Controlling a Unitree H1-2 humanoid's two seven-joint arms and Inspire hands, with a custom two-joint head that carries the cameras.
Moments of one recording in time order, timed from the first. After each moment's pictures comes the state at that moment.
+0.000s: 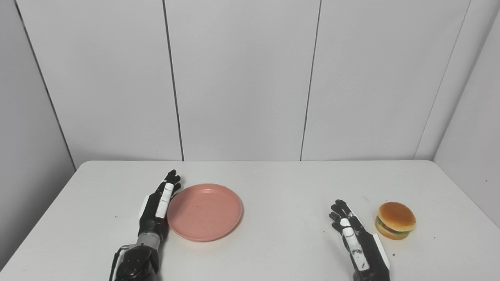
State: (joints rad) left arm -0.59 0.09 0.12 0.82 -0.16 -0.27 -0.08; right arm -0.13 -0.03 -0.05 0.09 0.09 -0.10 0.05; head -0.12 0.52
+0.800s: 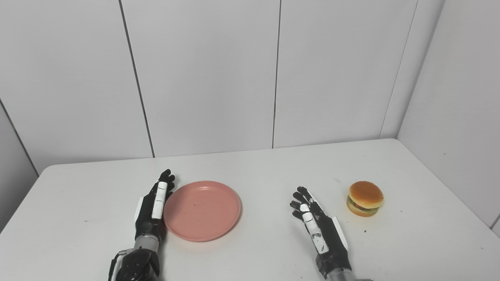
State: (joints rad) left arm -0.53 0.00 0.07 0.64 -0.12 -0.13 0.00; right arm -0.12 0.04 -0.01 0.08 0.02 -0.08 0.00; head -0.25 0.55
